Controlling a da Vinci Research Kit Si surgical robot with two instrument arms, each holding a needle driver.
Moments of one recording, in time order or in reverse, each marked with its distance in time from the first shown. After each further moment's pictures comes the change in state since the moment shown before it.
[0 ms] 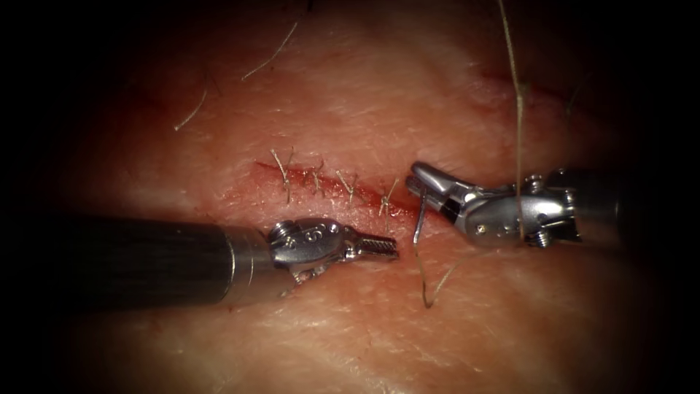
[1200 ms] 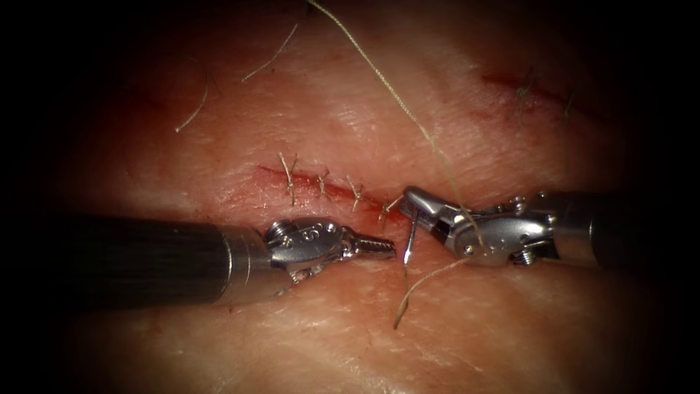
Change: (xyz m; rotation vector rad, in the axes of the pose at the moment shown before) right arm -0.003 -0.005 -0.001 0.092 -0.035 -0.022; left arm 0.000 0.000 0.000 0.002 -0.005 0.001
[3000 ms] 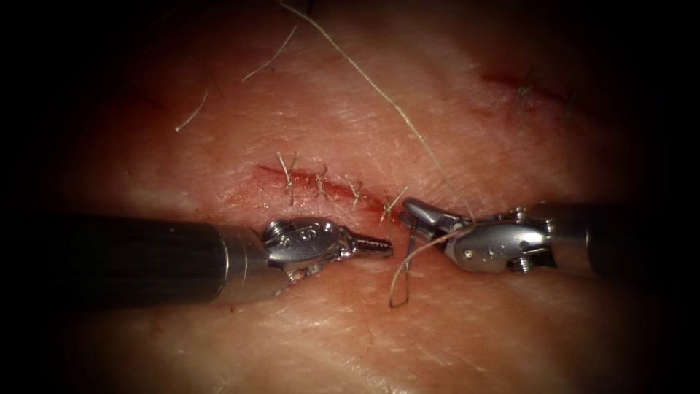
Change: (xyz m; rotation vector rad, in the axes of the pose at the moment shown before) right arm 0.001 0.001 0.000 0.002 -0.010 0.102; left arm 0.000 0.000 0.000 0.018 -0.005 -0.011
